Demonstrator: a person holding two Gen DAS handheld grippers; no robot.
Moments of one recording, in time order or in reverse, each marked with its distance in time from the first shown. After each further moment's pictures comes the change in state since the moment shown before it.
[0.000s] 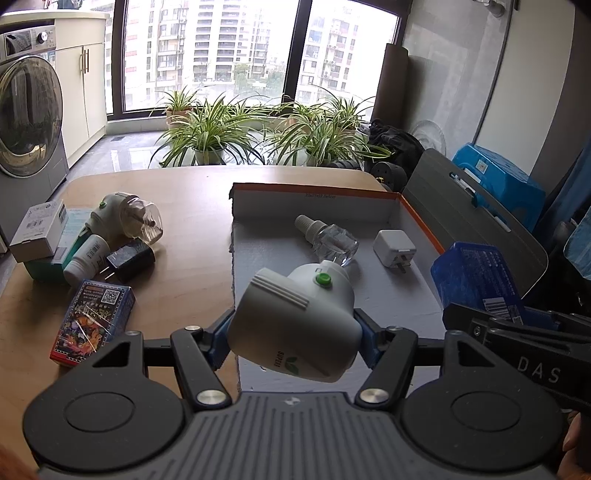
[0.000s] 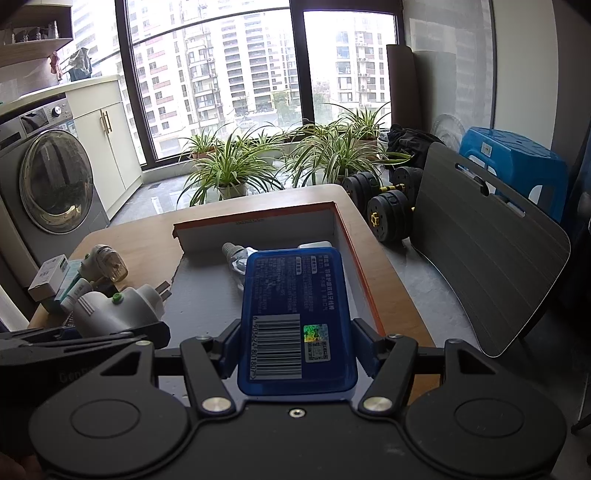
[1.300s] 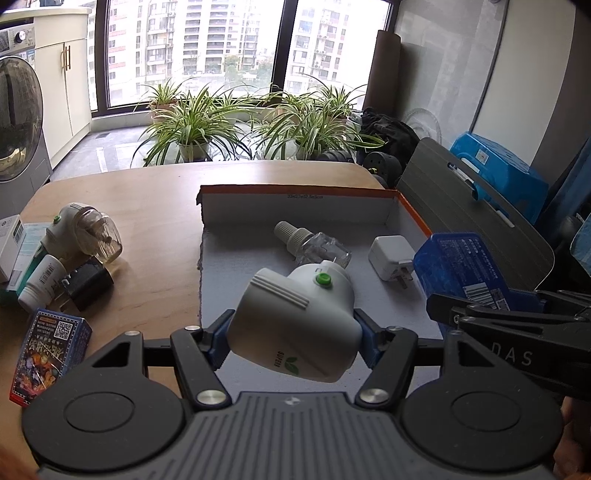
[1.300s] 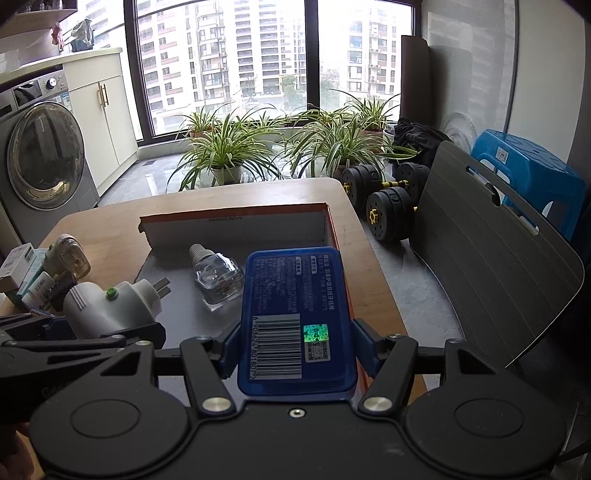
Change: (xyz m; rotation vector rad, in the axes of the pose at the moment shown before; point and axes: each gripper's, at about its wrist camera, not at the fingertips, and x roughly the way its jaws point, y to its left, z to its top) left arm 0.045 -0.015 0.021 0.022 0.035 -0.019; right arm 0.060 -0.013 0.035 -0.072 0.060 -0.014
